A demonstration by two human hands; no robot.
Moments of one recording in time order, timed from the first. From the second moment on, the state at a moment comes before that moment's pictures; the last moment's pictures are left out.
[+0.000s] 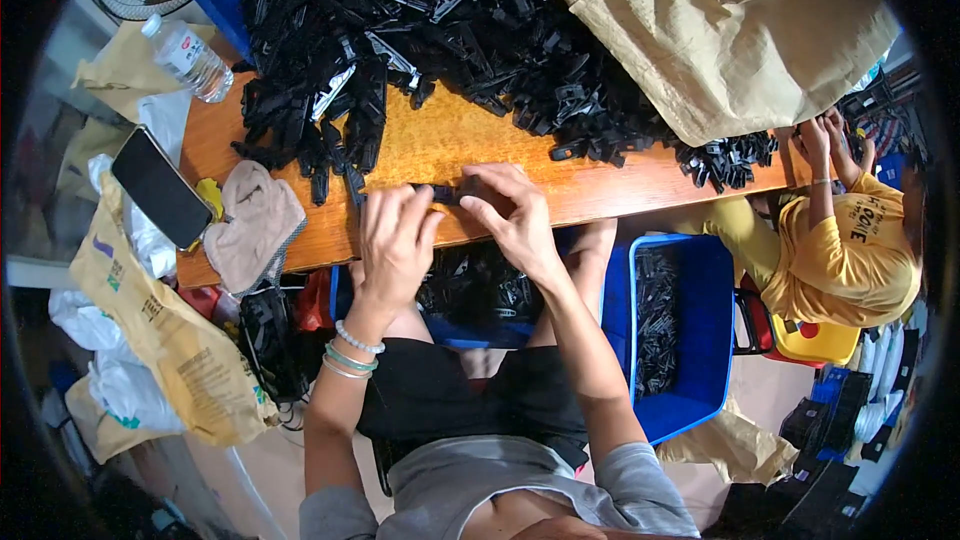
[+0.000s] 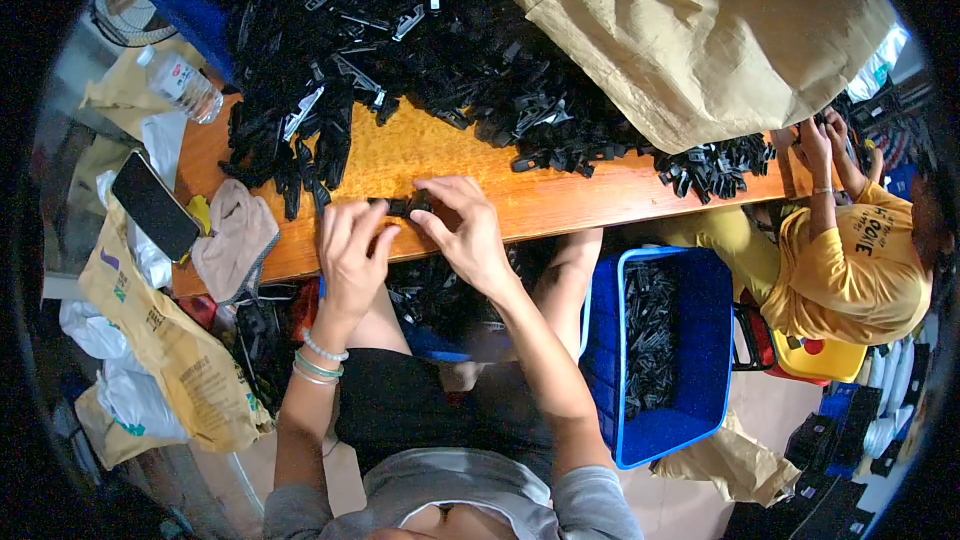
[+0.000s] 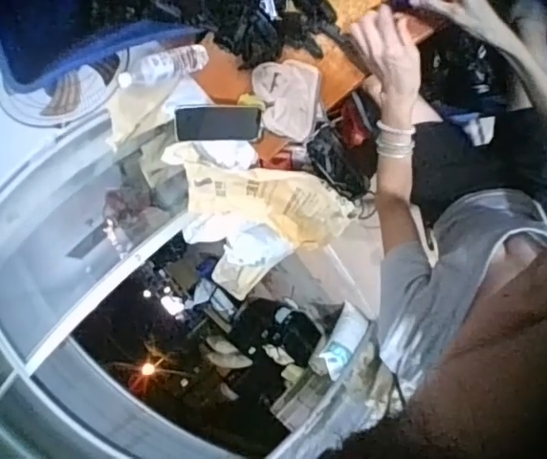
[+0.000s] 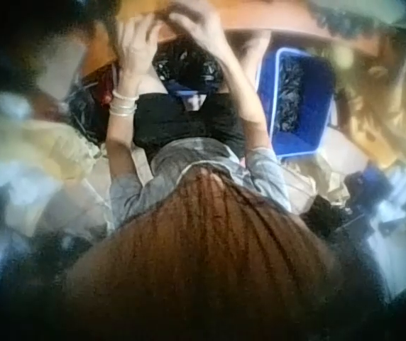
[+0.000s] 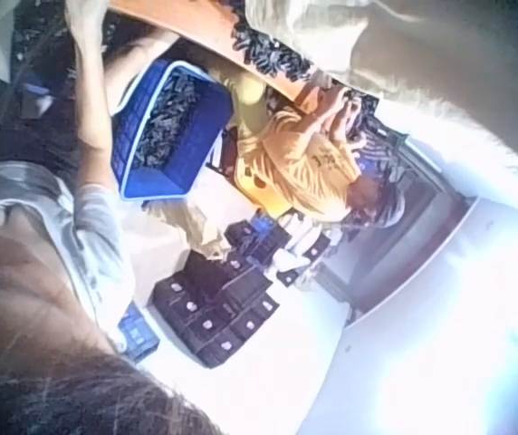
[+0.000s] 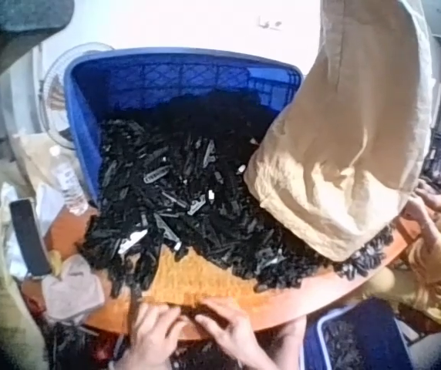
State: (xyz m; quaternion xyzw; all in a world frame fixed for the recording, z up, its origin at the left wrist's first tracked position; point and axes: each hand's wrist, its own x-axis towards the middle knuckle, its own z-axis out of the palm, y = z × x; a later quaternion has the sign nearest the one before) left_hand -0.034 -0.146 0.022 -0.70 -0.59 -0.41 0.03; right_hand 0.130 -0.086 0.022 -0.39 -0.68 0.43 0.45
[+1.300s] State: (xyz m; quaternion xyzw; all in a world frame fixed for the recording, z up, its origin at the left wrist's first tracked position) left_hand -0.039 -0.123 0.035 -0.87 -0.43 -0.25 -0.04; right_hand 0.231 -0.035 0.011 -0.56 -0.73 -0.01 0.39
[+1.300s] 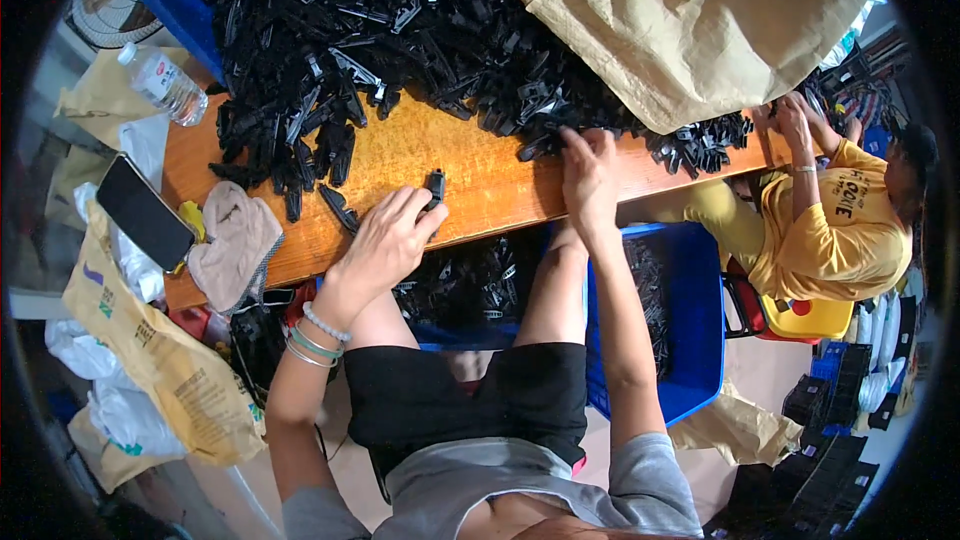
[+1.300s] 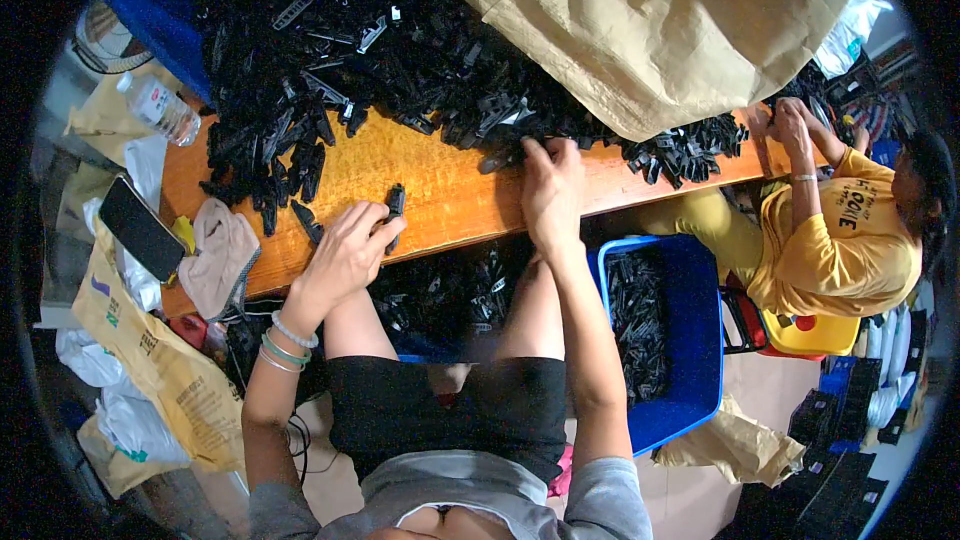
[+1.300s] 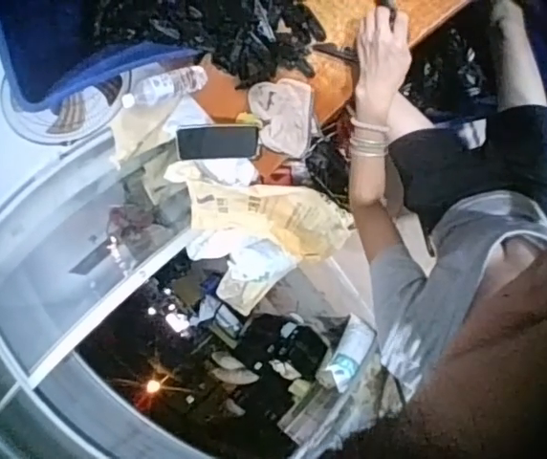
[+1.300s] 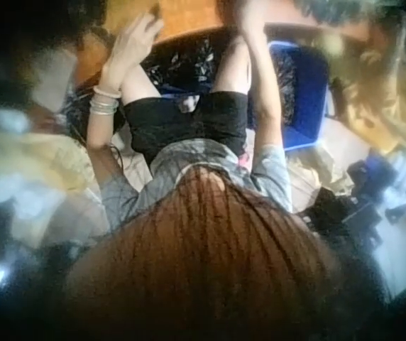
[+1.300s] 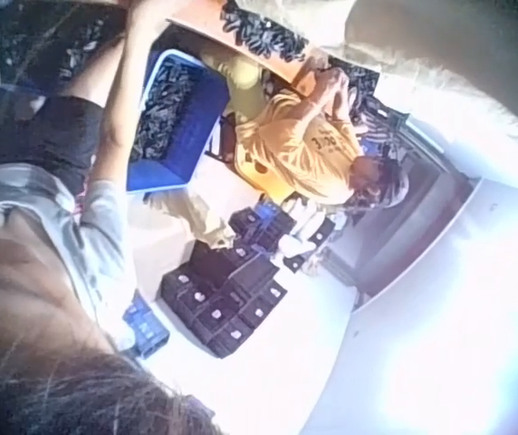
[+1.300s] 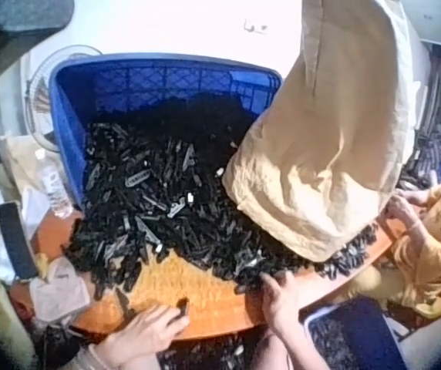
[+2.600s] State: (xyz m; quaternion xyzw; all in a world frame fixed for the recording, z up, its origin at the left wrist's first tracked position) left_hand -0.021 -0.117 0.019 -0.75 -0.48 -0.40 -0.22; right_hand 0.202 -0.096 0.030 -0.46 -0.76 0.34 0.30
